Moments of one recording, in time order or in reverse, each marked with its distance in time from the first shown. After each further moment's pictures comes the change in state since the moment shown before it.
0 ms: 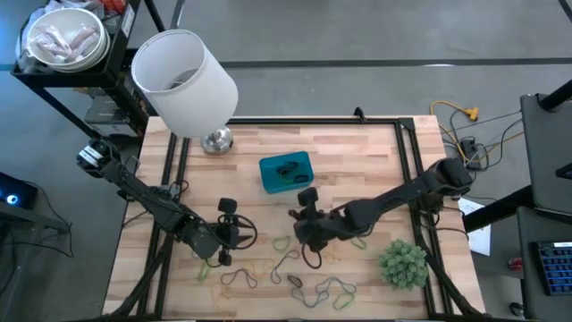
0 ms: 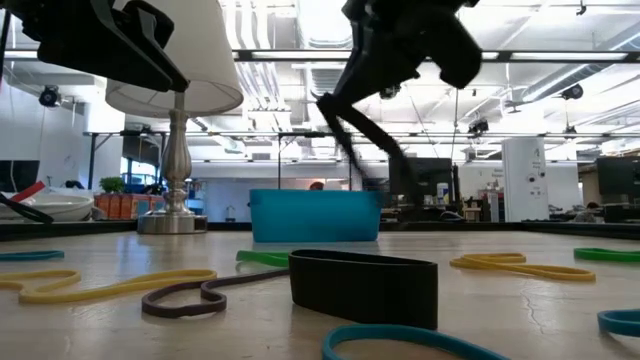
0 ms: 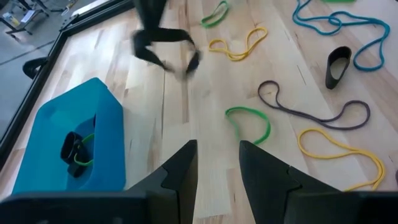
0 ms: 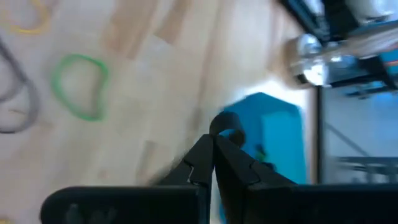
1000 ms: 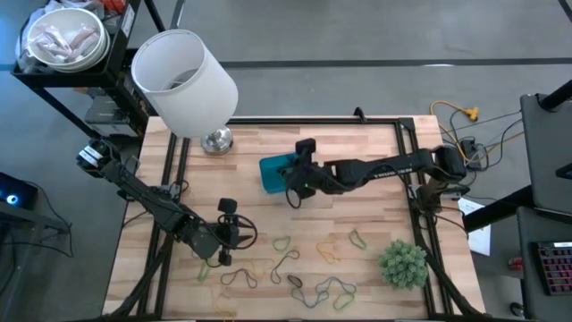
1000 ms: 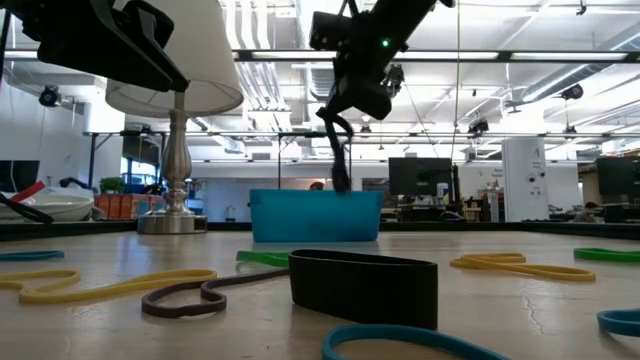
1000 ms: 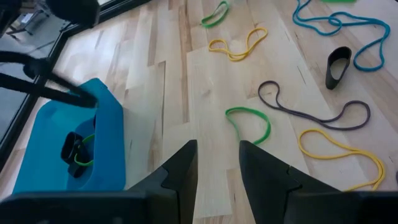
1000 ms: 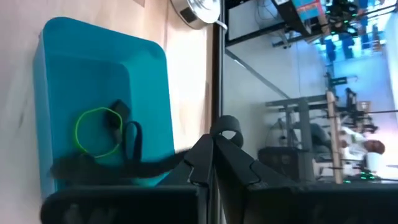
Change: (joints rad) left arm 0.000 0.000 0.000 0.000 -0.001 0.001; right arm -0.325 -0.007 0.063 0.049 0.113 -0.248
